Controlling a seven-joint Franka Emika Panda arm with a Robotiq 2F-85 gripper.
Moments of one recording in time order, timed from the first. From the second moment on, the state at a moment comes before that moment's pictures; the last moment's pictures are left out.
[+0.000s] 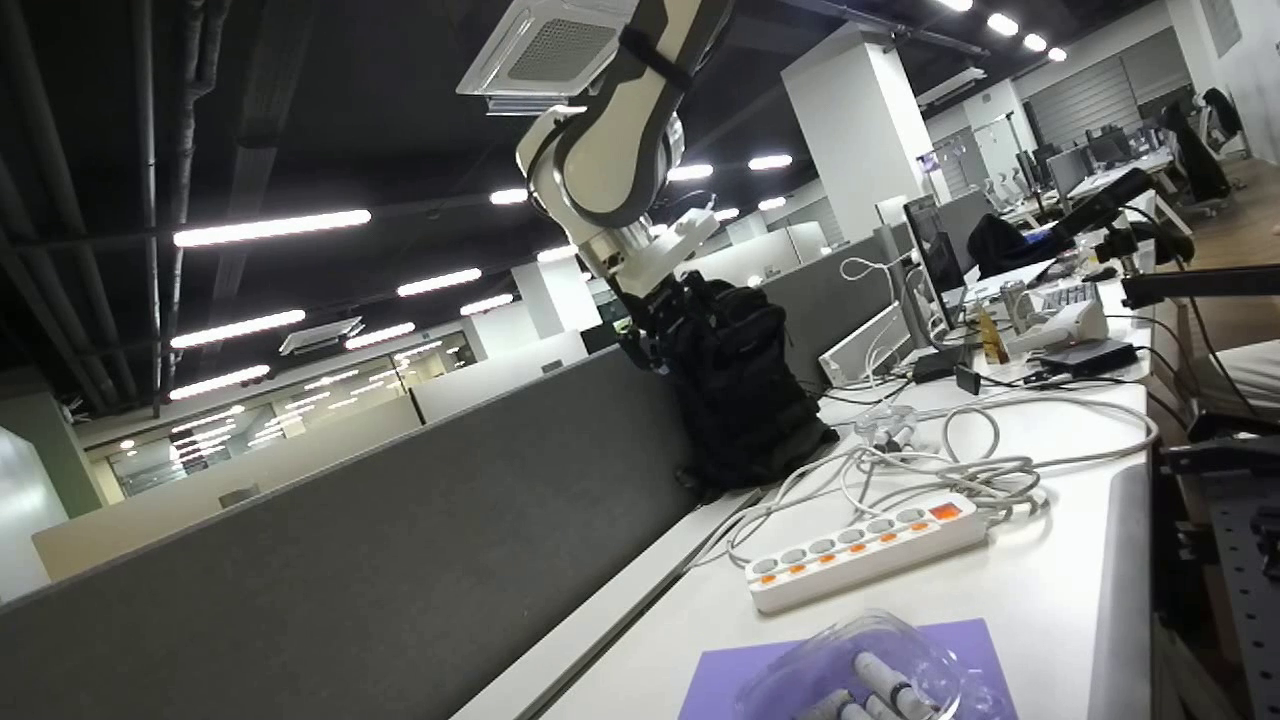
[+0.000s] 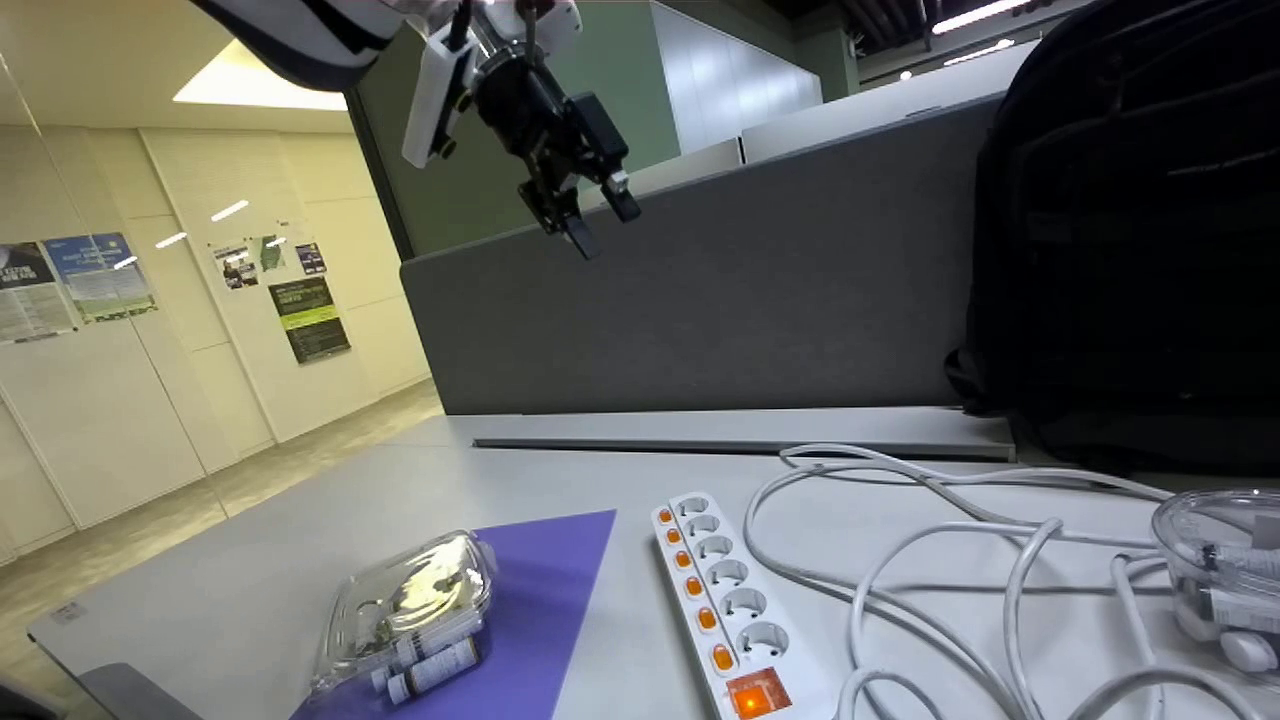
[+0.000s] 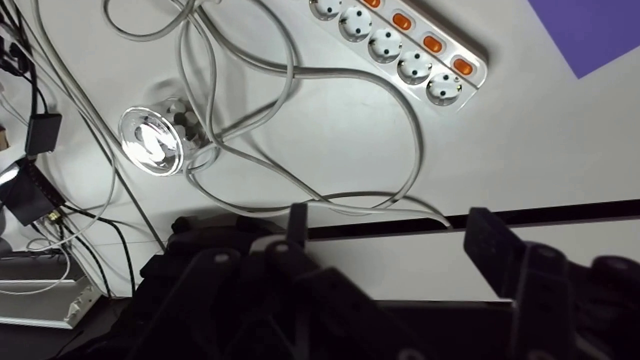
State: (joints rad) arm -0.04 0.09 0.07 -1.96 -0.44 2.09 0.59
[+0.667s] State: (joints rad) arm 0.03 0.26 0.02 -1.86 -0.38 2.15 0.58
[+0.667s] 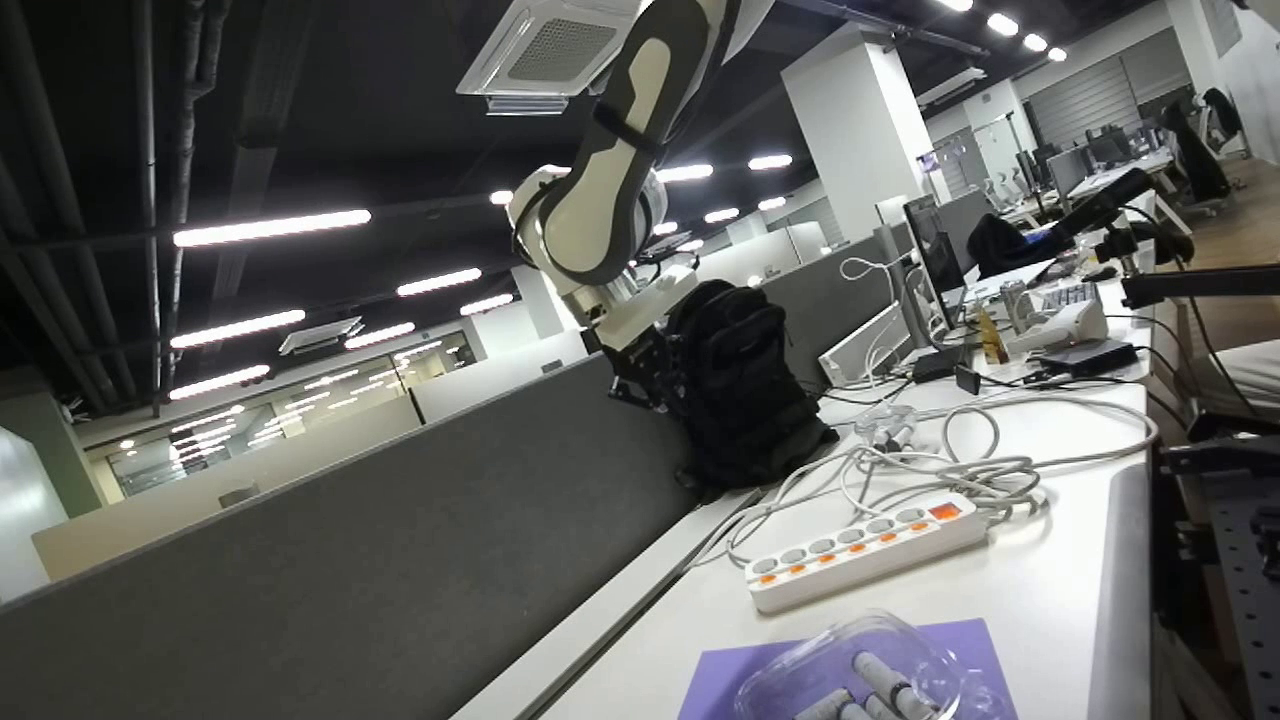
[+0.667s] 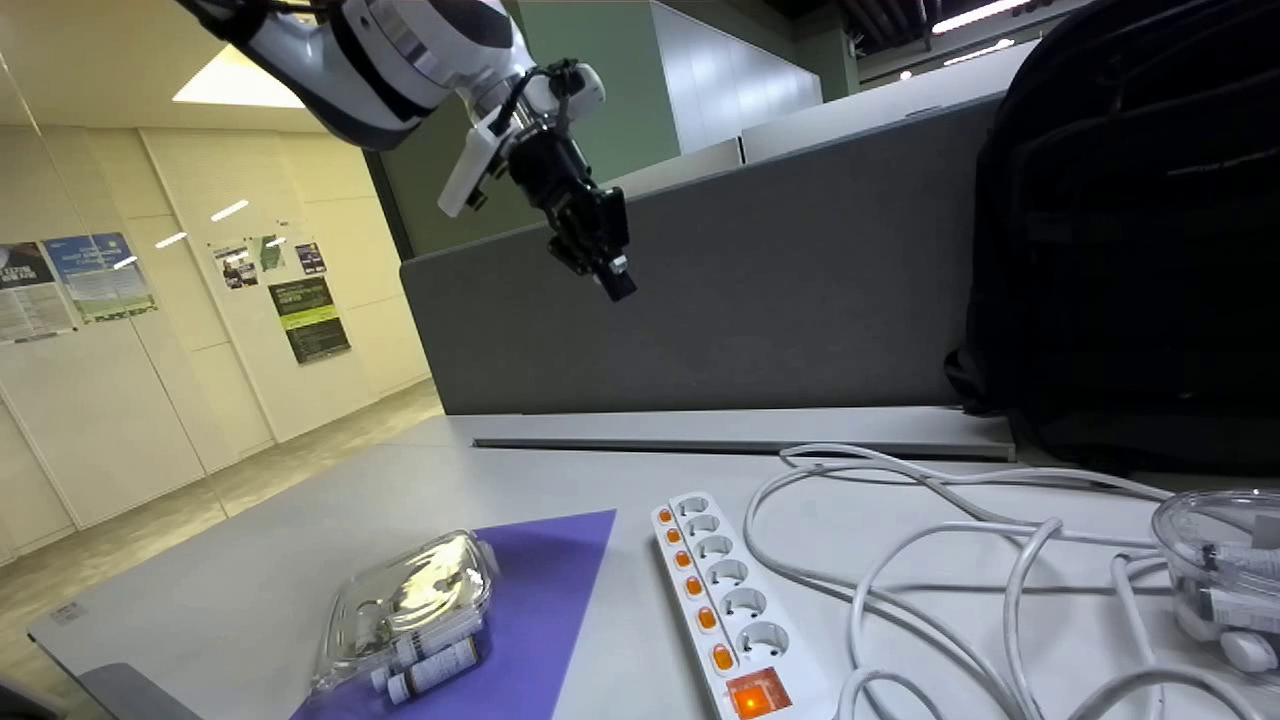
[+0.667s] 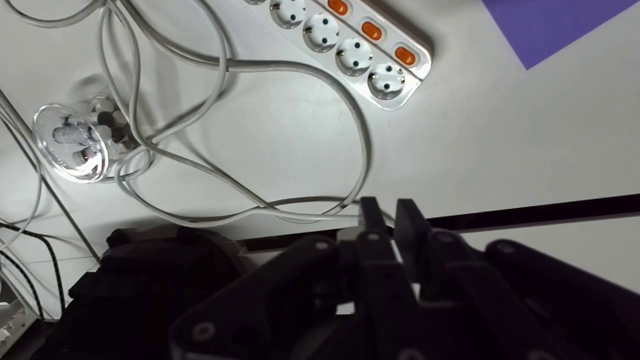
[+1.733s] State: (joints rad) arm 0.11 0.36 -0.04 -1.81 -0.38 2.19 0.60
